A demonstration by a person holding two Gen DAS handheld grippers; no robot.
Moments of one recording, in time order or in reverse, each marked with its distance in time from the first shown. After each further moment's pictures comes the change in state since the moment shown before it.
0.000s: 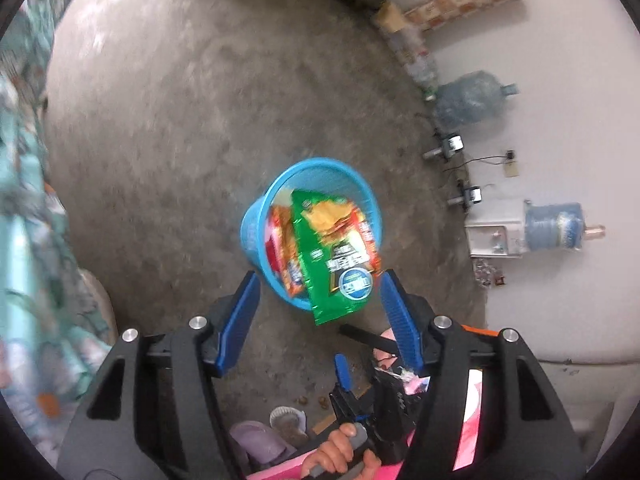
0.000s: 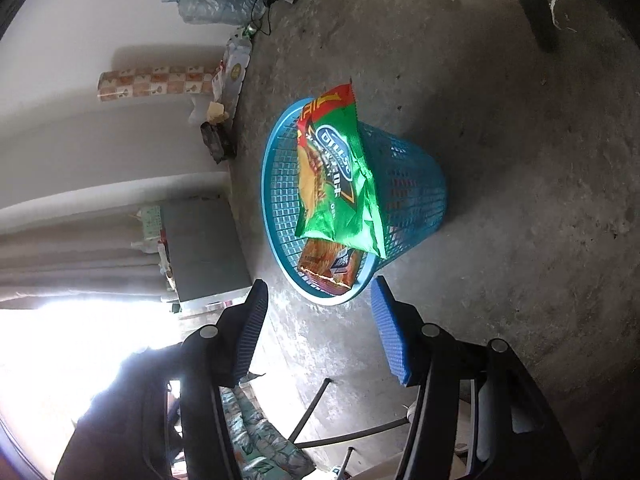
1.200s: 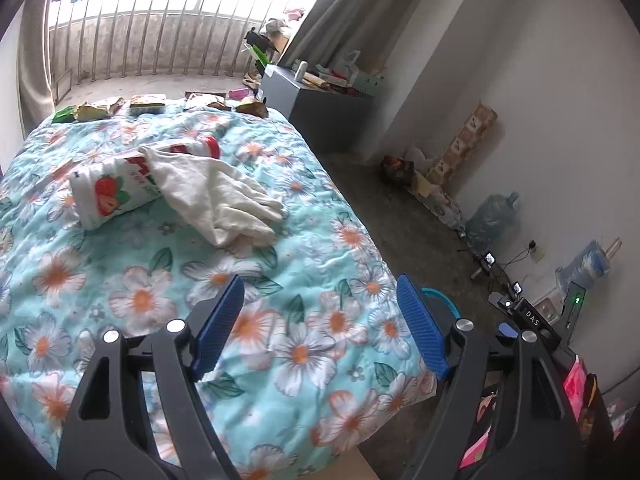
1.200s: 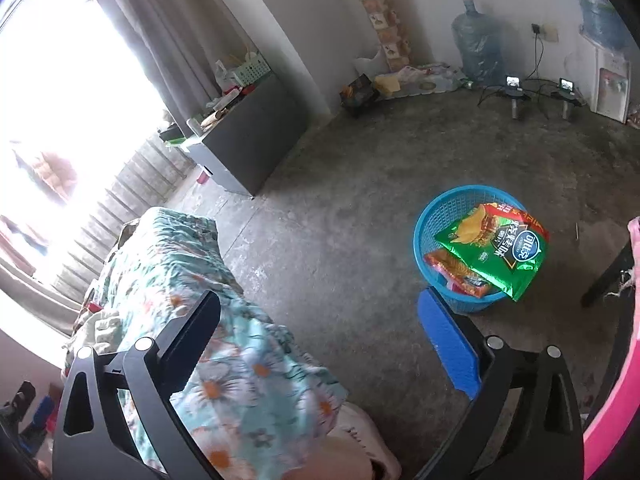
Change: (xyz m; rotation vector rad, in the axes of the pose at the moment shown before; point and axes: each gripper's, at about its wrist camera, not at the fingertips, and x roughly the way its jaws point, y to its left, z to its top) left arm -0.359 0.166 -0.152 0.162 -0.678 0.201; right arm -0.048 0.261 -0.256 -0.987 -0.024 -0.196
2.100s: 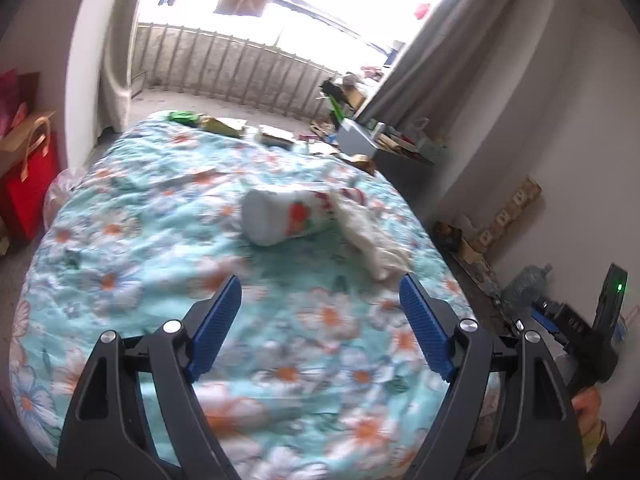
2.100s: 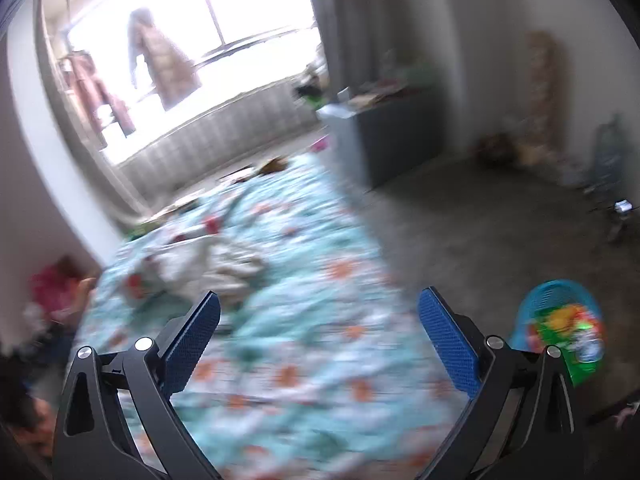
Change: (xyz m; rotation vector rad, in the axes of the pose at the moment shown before) left arm -0.075 0.141 -0.023 -0.186 -0.207 0.147; right arm -0.012 0.206 -0.053 -0.472 0.059 0.291
